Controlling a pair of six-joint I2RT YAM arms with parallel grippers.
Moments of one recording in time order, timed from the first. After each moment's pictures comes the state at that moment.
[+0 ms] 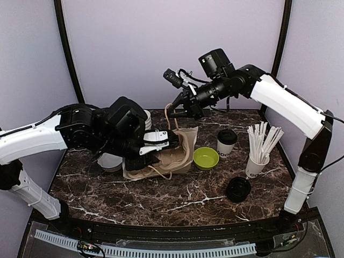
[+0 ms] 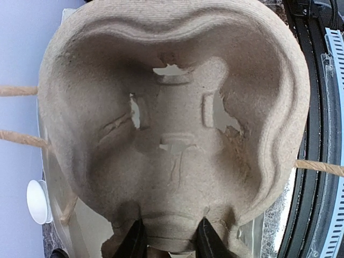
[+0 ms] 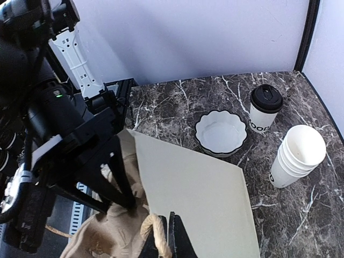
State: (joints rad) left arm -1.17 1.42 1.43 -0.88 -0.18 0.41; right arm 0.81 1.79 1.97 -0.86 -0.76 -0.33
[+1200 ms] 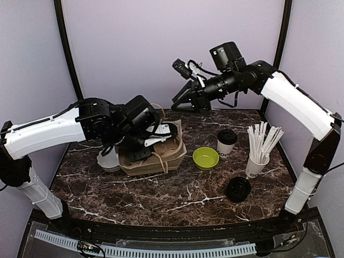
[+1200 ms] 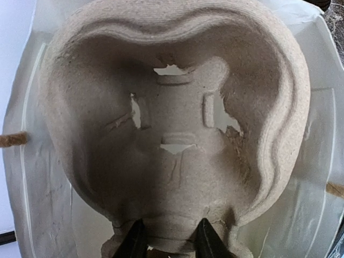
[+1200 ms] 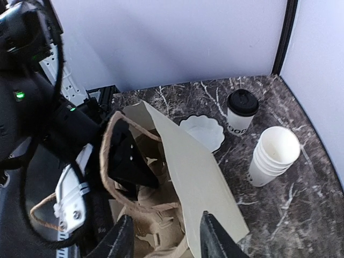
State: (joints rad) left arm -1.11 1.54 1.53 -1.00 -0.40 0.33; right arm 0.78 1.76 1.99 -0.85 -0.68 -0.32
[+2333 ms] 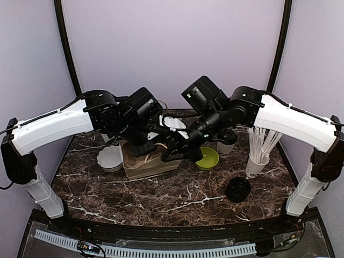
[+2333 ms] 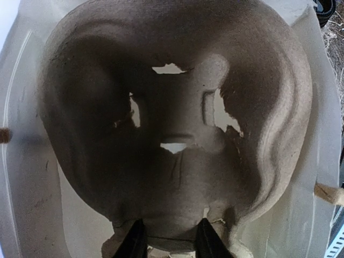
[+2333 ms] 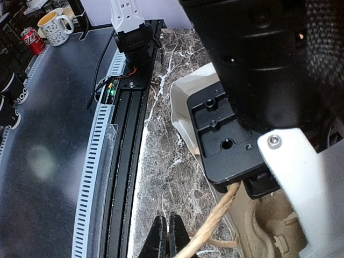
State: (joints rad) left arm -1.05 1.63 1.65 -1.08 -0.27 0.28; right arm 1.09 1.66 1.72 -0.89 -0.49 -0.38
